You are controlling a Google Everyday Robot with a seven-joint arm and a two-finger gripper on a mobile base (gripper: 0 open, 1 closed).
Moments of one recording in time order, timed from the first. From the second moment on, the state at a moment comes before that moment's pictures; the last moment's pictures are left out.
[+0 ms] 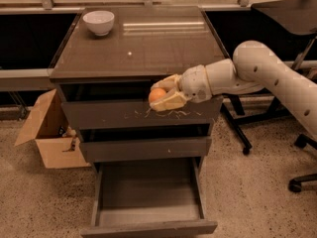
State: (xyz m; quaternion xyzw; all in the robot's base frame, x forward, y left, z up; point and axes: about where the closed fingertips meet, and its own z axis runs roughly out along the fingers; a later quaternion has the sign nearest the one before) arm 0.600 -0.013 0.821 -0.59 0.59 0.35 0.42
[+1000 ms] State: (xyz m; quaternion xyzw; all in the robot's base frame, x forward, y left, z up) arm 0.576 0.006 0.738 -0.57 0.59 0.40 0.41
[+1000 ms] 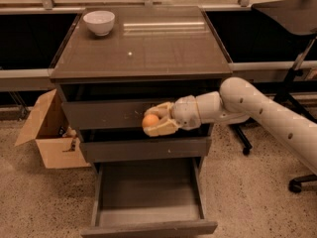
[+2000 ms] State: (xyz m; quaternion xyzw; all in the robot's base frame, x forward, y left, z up) arm 0.521 -0.015 0.585 -0.58 0.62 0.42 0.33
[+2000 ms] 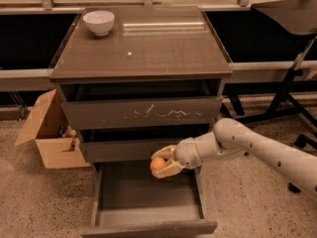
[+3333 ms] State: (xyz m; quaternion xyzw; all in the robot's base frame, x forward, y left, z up) arm 0.560 -0.009 0.414 -0.58 0.67 0.34 0.31
